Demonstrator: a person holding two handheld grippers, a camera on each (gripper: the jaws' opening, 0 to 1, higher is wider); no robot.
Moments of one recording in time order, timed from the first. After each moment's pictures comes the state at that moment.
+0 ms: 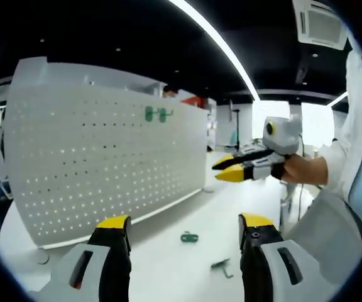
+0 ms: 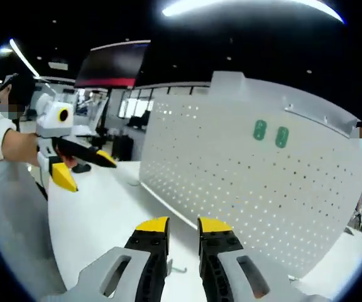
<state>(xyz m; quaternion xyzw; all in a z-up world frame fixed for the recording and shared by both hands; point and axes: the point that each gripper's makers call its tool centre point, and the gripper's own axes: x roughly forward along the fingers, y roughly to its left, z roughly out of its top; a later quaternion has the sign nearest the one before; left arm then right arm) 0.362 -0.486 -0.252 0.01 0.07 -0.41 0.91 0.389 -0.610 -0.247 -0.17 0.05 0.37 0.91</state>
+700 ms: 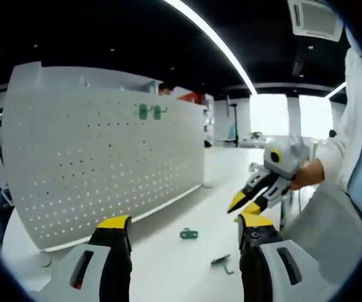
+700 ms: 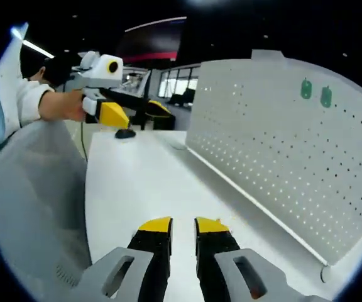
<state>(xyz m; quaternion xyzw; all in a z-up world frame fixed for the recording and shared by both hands) 0.356 -0.491 -0.254 0.04 0.07 -0.41 0.91 0.345 -0.610 -0.336 -0.19 0.13 0.48 0.85</state>
